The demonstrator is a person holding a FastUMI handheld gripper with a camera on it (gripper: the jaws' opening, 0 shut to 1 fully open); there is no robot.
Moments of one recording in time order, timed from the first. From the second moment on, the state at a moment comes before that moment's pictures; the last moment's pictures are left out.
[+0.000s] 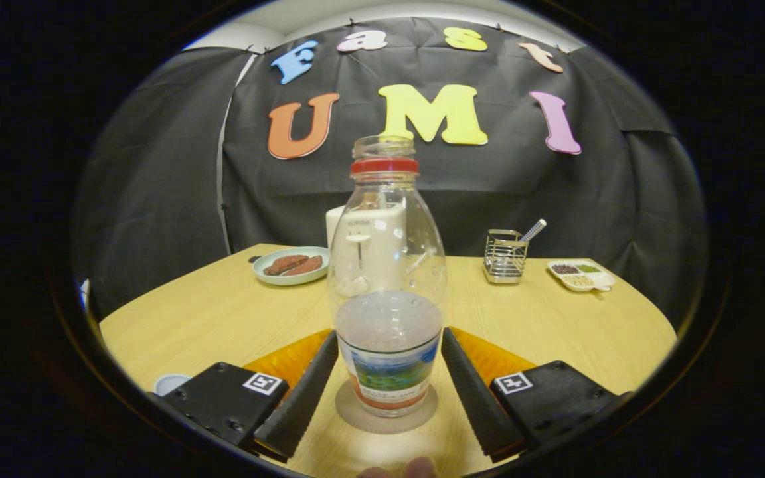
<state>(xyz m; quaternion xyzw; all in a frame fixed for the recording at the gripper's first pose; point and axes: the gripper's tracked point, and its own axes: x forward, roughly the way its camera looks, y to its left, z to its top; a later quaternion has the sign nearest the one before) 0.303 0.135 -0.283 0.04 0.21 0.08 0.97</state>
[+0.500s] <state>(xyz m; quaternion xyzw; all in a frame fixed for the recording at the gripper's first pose) 0.264 0.139 -0.237 0.07 0.18 0.09 0.98</state>
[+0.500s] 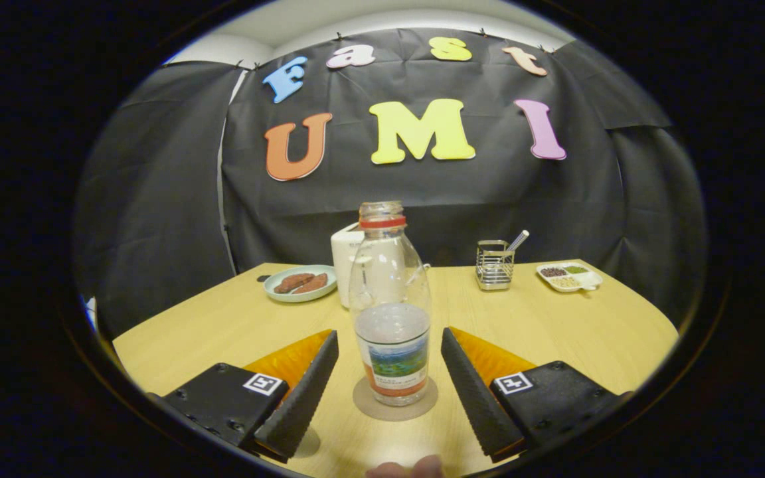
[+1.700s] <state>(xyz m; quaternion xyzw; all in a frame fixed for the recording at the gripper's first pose) 0.033 0.028 0.004 0.03 -0.01 0.00 1.00</state>
